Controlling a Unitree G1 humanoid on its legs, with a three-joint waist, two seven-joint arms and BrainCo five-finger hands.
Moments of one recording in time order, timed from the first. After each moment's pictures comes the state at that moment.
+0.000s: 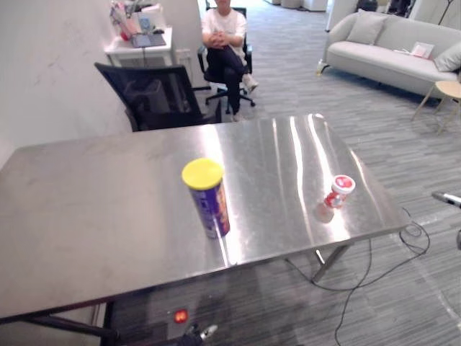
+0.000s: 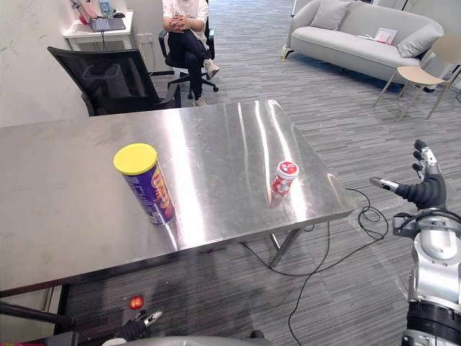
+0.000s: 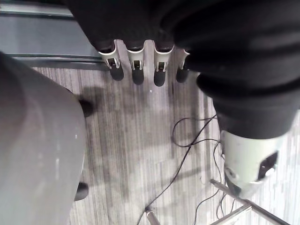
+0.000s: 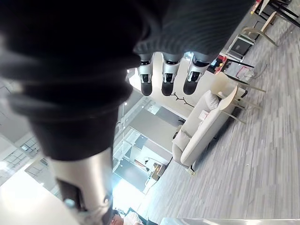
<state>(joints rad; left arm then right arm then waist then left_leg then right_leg) 0.12 0.12 0.02 1.11 -0.16 -0.11 -0.06 -0.06 -0.64 -0.50 0.21 0.08 -0.11 0.08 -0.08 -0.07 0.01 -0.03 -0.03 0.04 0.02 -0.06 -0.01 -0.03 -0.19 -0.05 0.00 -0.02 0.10</state>
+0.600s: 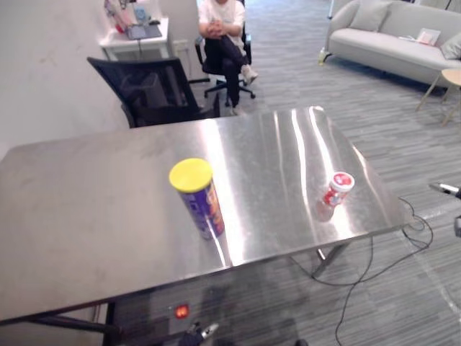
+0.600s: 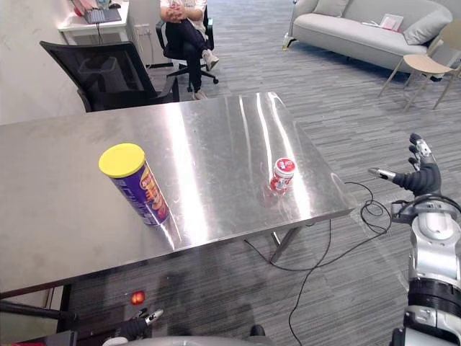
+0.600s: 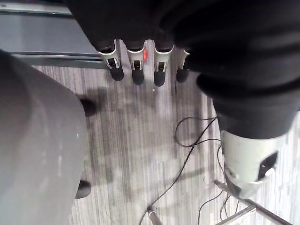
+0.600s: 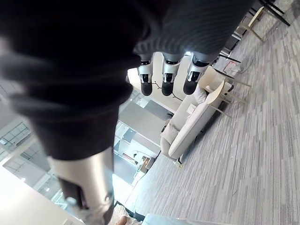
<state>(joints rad) 0.12 0.12 0.01 1.10 -0.19 -0.12 -0.06 -0.22 -0.71 -0.42 0.37 0.08 -0.10 0.08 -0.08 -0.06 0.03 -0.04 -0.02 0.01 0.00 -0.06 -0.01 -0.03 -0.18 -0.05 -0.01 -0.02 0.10</state>
